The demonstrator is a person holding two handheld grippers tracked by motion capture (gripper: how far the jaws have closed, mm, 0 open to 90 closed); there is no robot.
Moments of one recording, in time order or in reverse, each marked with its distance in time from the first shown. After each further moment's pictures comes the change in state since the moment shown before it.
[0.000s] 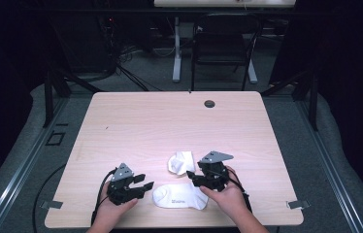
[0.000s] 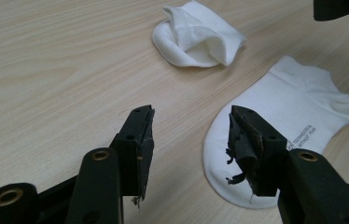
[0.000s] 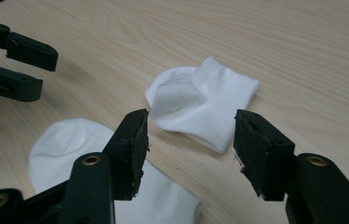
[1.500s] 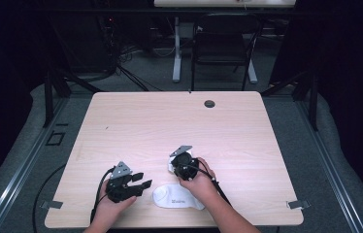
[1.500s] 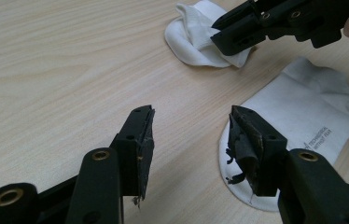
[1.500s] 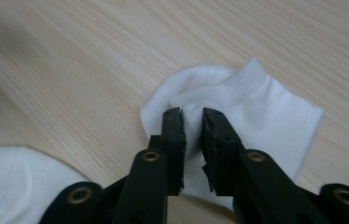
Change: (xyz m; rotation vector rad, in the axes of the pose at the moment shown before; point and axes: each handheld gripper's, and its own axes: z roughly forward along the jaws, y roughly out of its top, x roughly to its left) left arm 0.009 0.000 0.002 0.005 0.009 -0.010; right arm 0.028 0.029 0.085 0.233 -0.107 -0.116
